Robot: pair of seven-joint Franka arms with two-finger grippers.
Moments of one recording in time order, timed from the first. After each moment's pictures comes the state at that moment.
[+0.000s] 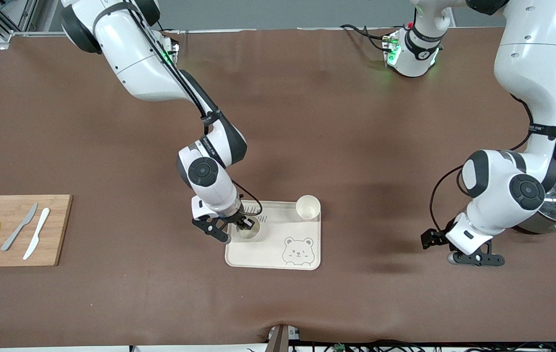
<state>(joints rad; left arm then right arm) 0.04 0.62 -0.15 -1.59 0.03 2.41 -0.04 0.49 0.84 0.05 -1.41 -0.04 2.46 1.10</state>
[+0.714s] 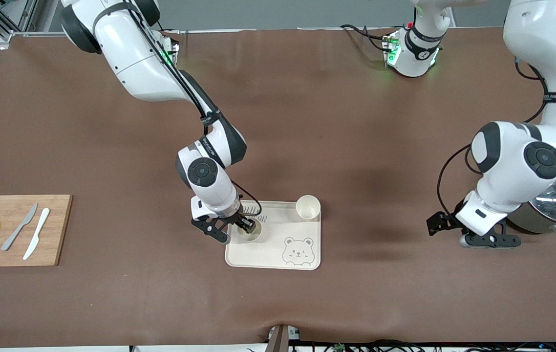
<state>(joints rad) 0.03 0.40 -0.15 -1.74 0.03 2.33 -0.08 0.49 0.84 0.05 -1.41 -0.04 2.46 1.10</state>
